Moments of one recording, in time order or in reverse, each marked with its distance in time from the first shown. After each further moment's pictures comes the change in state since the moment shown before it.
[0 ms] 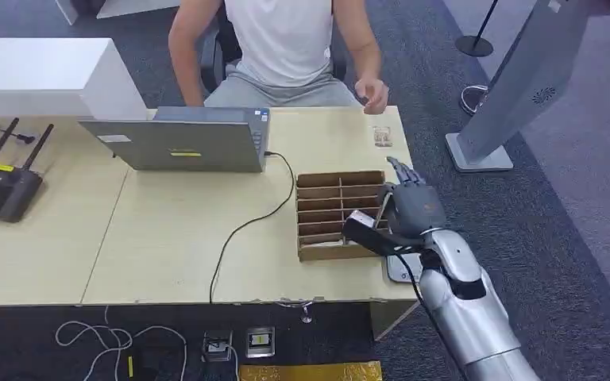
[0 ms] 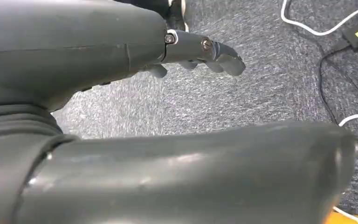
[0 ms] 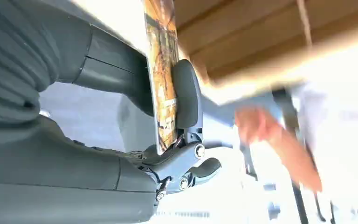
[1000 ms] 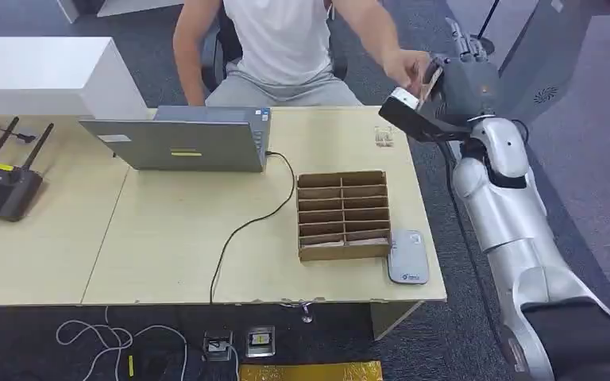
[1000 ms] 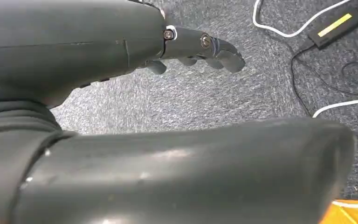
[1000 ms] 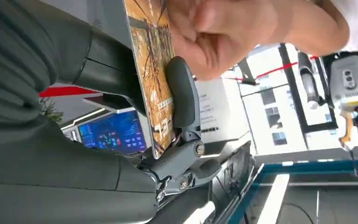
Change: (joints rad) left arm -0.036 -0.003 -0.043 -0.002 -0.060 -0.019 0.000; right arm -0.491 -0.003 -0.059 0.417 -0.002 -0.224 -0.119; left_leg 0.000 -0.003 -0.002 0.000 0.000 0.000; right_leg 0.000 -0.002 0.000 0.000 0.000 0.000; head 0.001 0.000
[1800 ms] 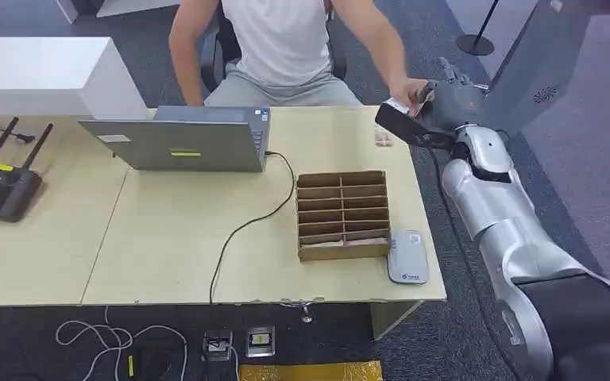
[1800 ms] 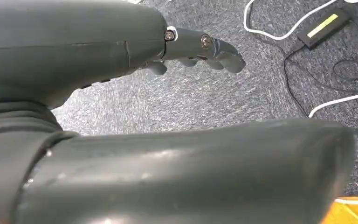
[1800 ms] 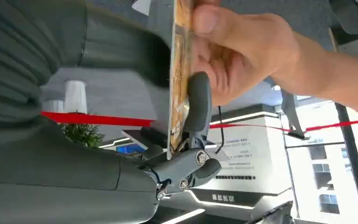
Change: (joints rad) left arm -0.021 0.011 -0.046 0.000 -0.027 -0.035 0.021; right arm -0.125 0.065 0.002 0.387 0.037 0.001 0.083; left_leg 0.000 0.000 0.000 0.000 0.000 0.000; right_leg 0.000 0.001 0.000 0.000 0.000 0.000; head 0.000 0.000
